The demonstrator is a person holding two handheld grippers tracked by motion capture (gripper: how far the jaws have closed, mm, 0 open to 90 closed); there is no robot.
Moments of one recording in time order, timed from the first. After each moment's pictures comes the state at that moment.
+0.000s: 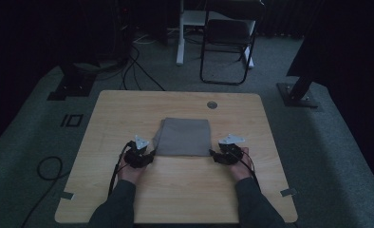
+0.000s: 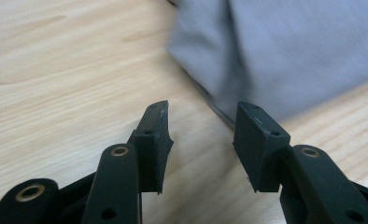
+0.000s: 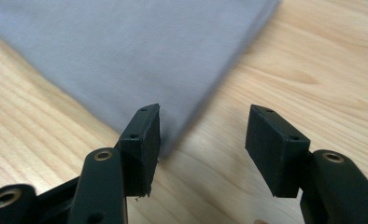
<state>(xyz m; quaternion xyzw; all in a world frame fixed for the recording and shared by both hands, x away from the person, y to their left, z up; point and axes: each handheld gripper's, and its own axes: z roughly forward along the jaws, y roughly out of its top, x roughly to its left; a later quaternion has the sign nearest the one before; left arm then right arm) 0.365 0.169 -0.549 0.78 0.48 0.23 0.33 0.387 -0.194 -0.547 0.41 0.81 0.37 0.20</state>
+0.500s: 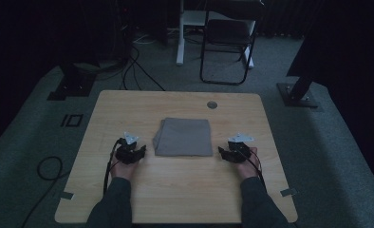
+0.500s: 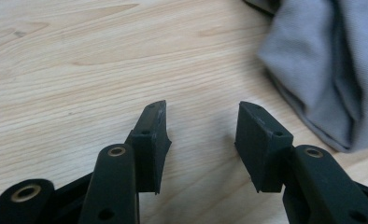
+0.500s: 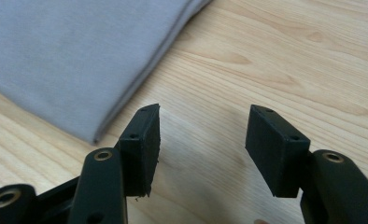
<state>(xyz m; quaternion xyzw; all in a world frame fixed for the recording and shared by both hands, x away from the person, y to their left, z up) 0.379 0.198 -0.555 0.74 0.53 0.24 0.33 0.393 -0.222 -0.550 0.44 0.79 0.35 0.22</state>
